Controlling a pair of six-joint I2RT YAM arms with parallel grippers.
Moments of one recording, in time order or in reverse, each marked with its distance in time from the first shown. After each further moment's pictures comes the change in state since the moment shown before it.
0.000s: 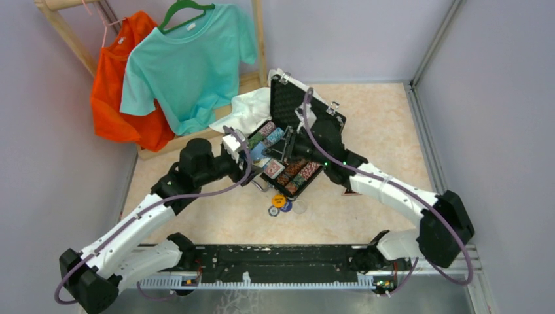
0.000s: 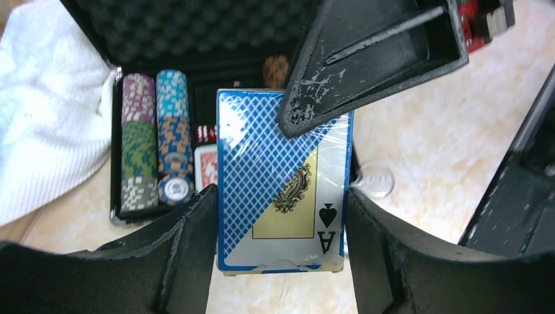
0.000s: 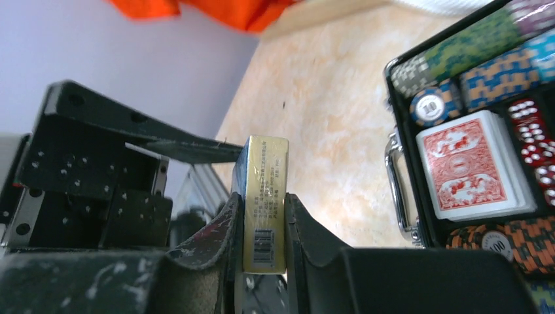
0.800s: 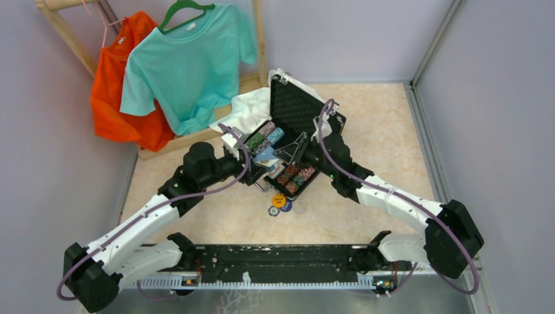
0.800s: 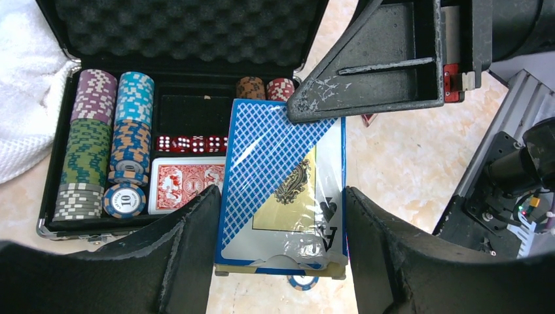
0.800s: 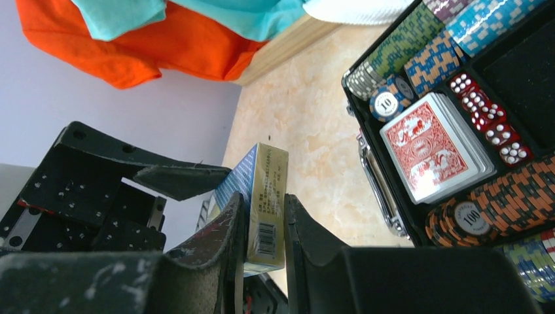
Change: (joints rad) left arm -0.018 0.021 -0.086 0.232 -0.010 -0.246; right arm 0.009 -0.152 -0.245 0.193 0.290 0.221
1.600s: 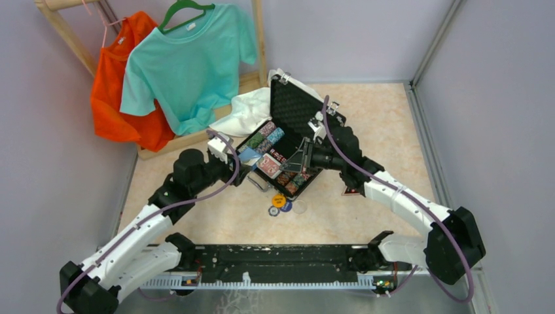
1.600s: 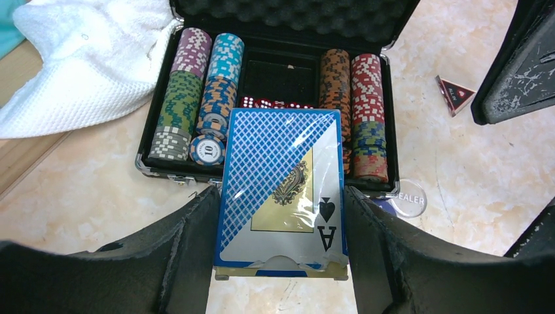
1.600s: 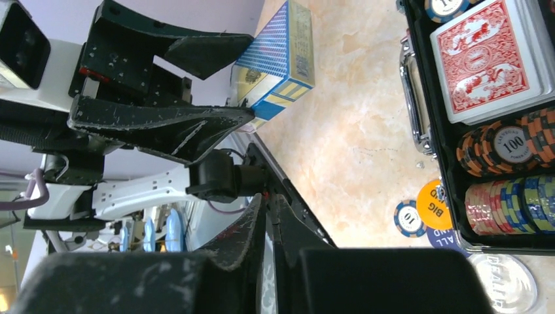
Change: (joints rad) left arm 0.059 -0.127 -0.079 -0.097 -0.117 0.061; right arm -0.133 -0.031 0.059 -0.229 -0.518 -0.074
